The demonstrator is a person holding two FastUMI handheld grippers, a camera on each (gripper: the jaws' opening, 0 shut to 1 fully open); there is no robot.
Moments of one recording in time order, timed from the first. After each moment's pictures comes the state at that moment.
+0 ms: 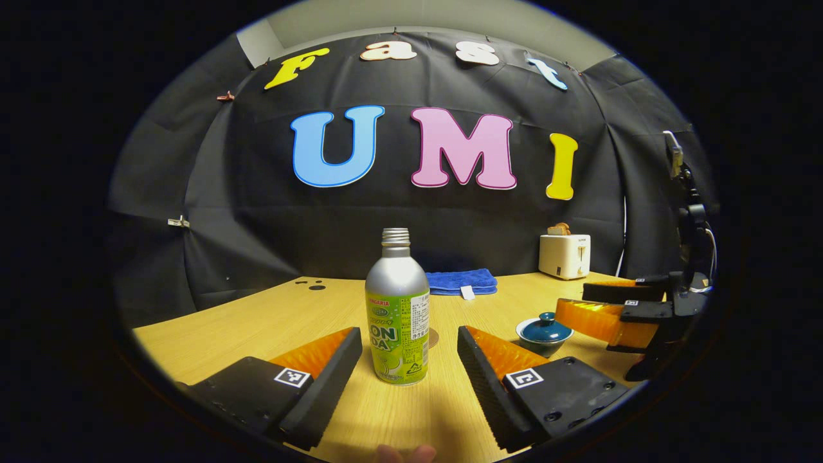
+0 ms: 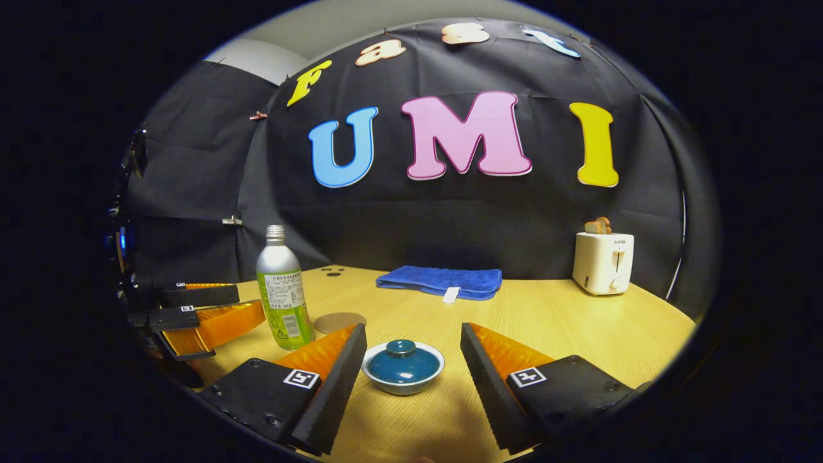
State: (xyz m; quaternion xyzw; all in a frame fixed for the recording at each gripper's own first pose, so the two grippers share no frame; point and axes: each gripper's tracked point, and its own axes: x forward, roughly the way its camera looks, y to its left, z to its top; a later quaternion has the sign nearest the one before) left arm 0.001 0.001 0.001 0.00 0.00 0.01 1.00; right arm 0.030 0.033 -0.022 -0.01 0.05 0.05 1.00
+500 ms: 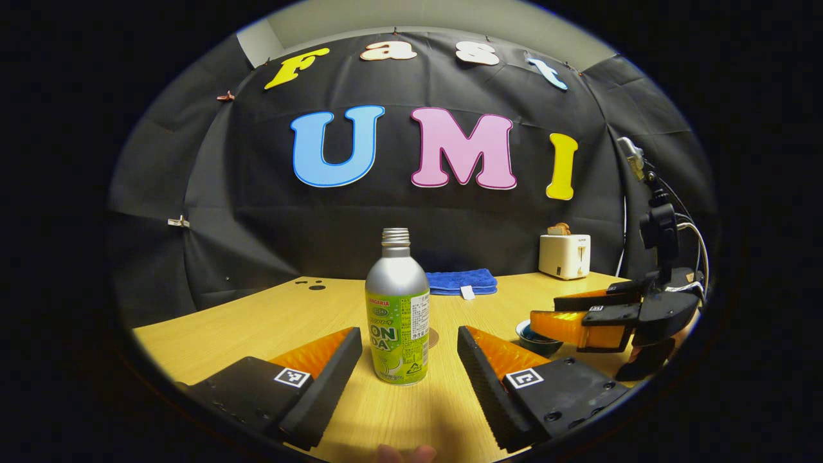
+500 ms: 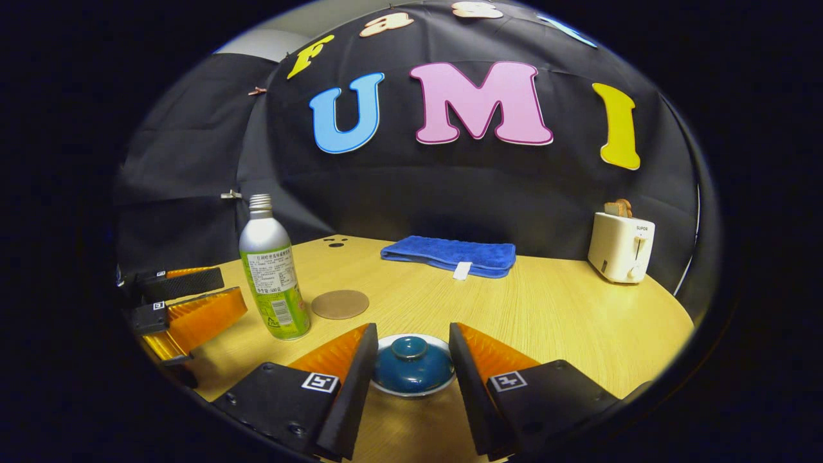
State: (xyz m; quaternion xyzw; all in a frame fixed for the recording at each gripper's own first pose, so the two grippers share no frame) left arm 0.001 0.001 0.000 0.00 0.00 0.01 1.00; right arm 0.057 0.044 -0.041 -0.02 0.10 0.06 0.99
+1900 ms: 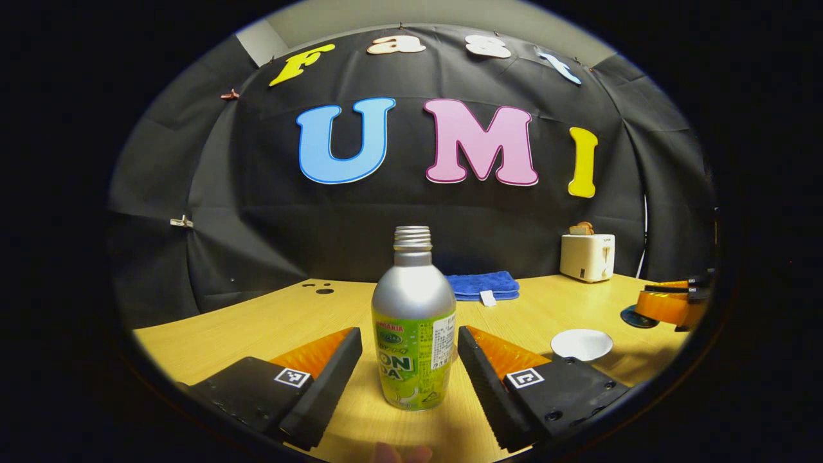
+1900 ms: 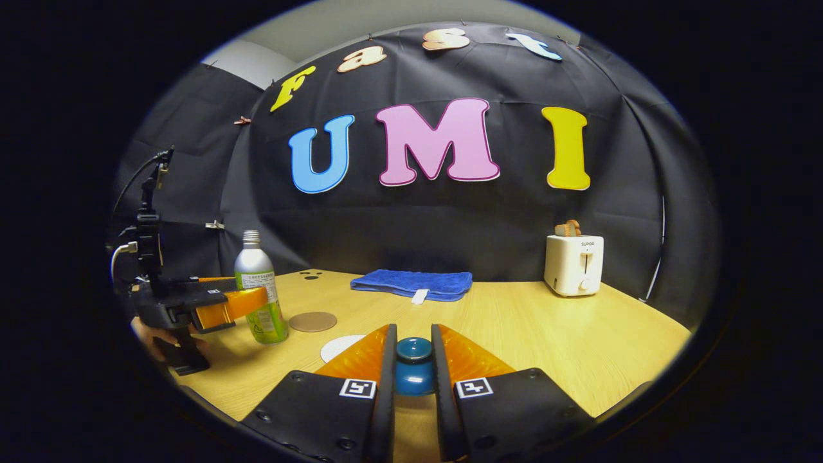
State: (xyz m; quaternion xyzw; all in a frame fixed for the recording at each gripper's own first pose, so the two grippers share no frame) left arm 0.061 0.019 0.001 0.00 0.00 0.04 1.00; right arm -0.003 -0.027 -0.005 0.00 0.00 0.00 1.00
